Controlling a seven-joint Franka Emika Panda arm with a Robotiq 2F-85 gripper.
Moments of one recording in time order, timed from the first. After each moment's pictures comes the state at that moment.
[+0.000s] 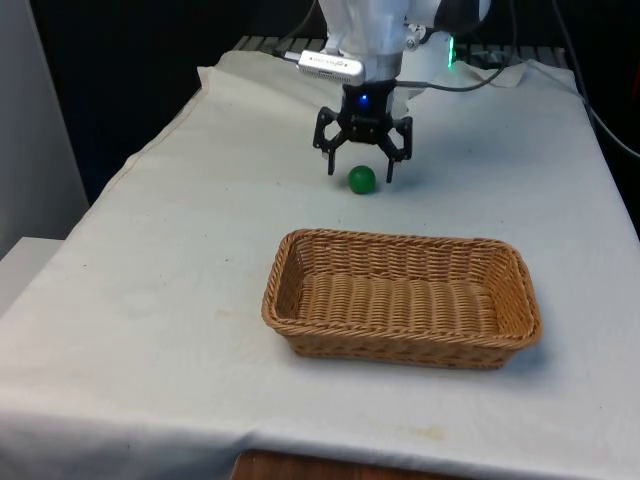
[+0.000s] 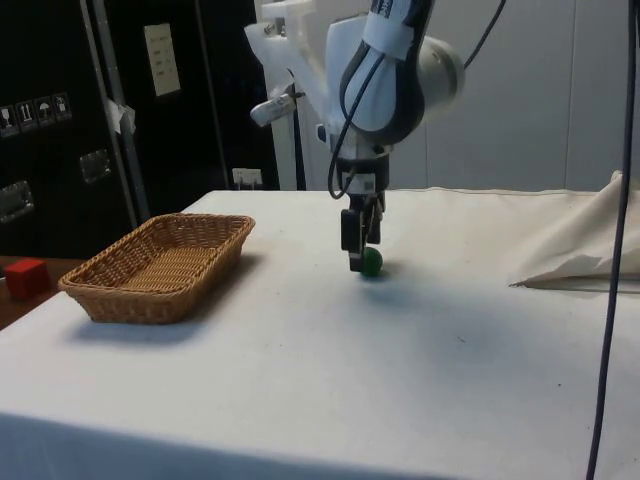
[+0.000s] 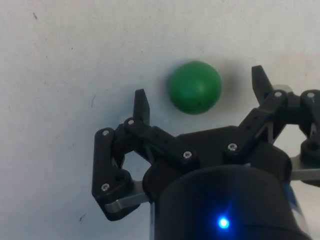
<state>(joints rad) 0.42 0.32 -0.47 -2.54 0.30 2.88 -0.30</state>
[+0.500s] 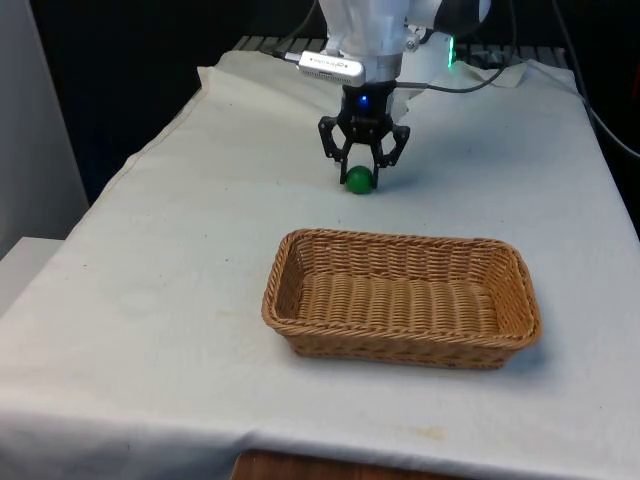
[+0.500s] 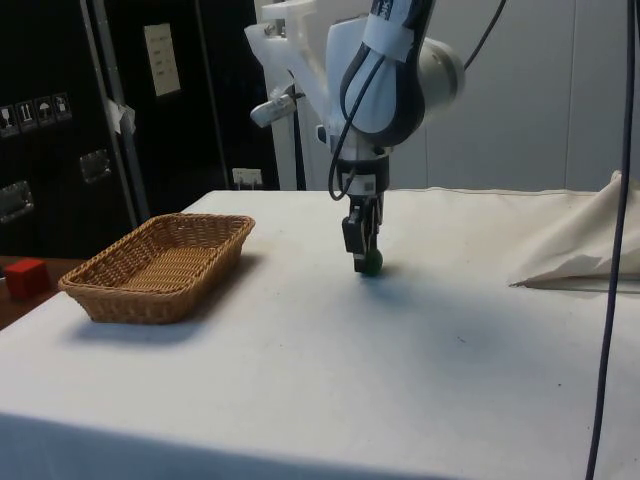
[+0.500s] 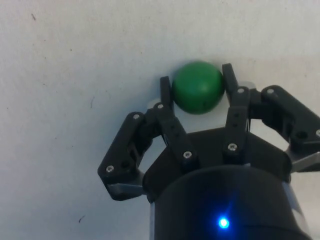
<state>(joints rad) 0.42 0.33 -0.47 -2.54 0.30 2.89 -0.30</state>
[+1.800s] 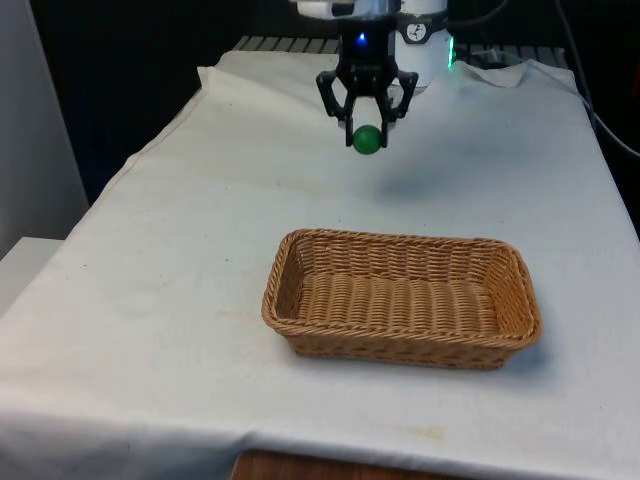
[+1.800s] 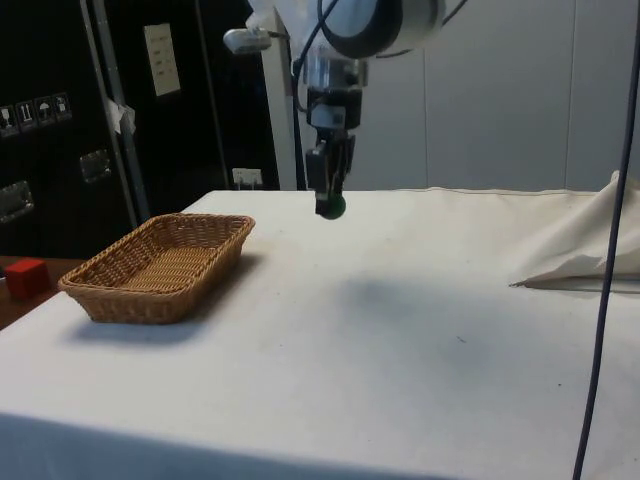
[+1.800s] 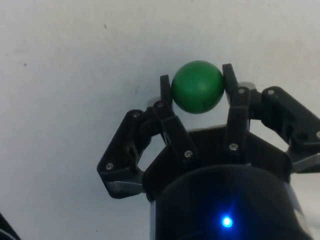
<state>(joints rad) 0.42 0.12 -0.52 -2.47 0.24 2.70 -0.27</state>
